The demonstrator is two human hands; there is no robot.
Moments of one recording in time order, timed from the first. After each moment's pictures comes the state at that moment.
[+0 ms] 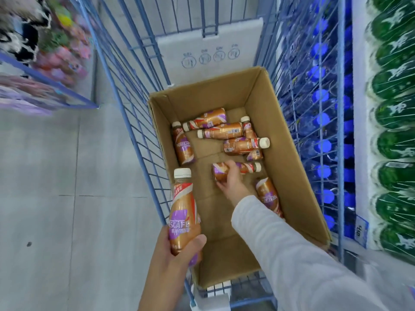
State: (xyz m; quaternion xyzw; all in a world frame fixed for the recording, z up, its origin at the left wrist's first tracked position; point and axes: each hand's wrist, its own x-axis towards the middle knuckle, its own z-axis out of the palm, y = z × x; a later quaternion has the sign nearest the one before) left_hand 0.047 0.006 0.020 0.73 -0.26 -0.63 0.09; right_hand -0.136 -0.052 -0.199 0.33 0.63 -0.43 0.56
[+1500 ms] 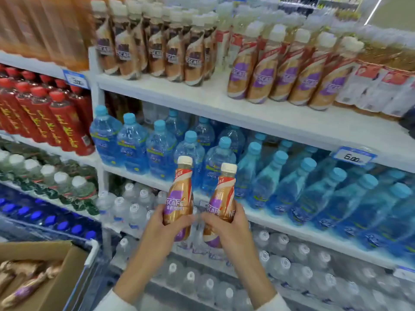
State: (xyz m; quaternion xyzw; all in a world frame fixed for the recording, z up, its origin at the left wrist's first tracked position) left_hand -0.063 0.480 0.284 0.10 -0.71 -0.68 -0.11; right_hand -0.042 0.649 0.288 0.17 0.68 -0.71 0.01
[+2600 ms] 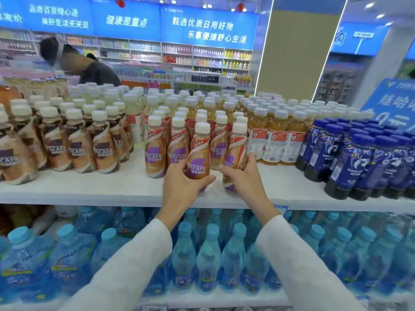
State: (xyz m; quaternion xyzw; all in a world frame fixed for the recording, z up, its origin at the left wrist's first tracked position) left_hand -0.270 0.704 0.431 -0.21 -0.78 -0.58 0.08; right_hand -0.199 0.857 0.454 0.15 0.71 -0.63 -0.29
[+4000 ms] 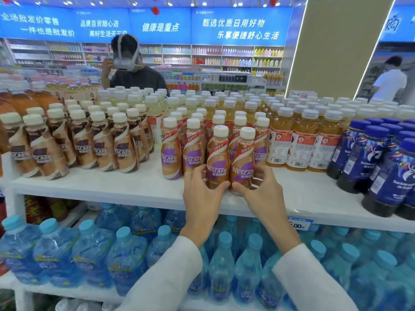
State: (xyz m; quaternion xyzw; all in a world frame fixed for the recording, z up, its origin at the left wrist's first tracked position) left_hand -0.246 0.729 0.418 -0.12 -0.78 -0.59 0.18; right_hand -0.197 0.867 0.425 0.14 0.80 -0.48 -0.33
